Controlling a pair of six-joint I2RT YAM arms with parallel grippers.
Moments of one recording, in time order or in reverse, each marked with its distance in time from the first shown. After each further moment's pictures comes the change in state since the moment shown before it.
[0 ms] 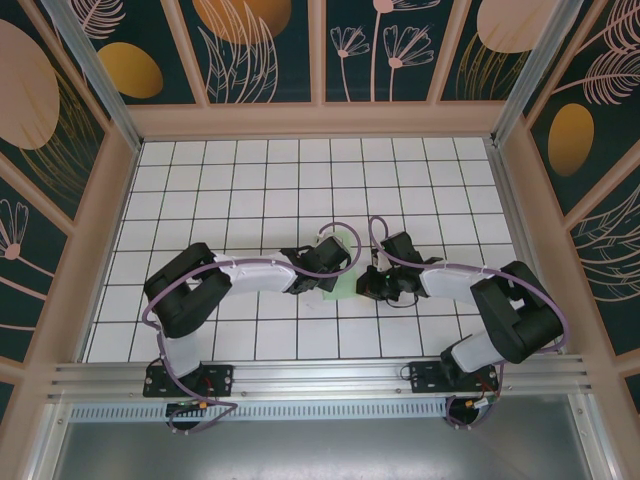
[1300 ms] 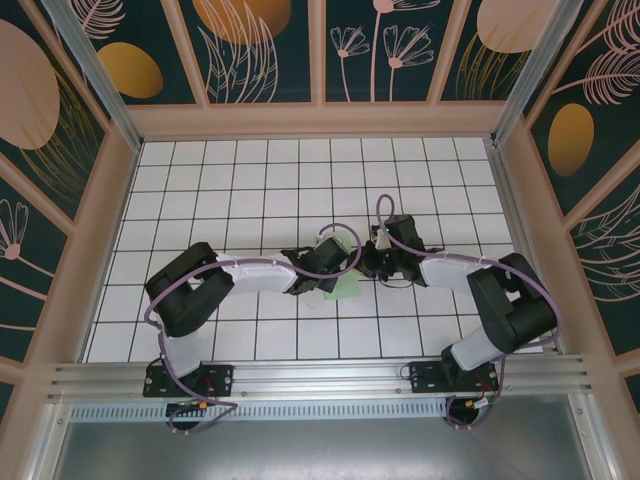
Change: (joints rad) left arm 0.002 0.011 -0.008 0.017 0.007 -0.001; right arm -0.056 0.064 0.082 0.232 -0.112 0.185
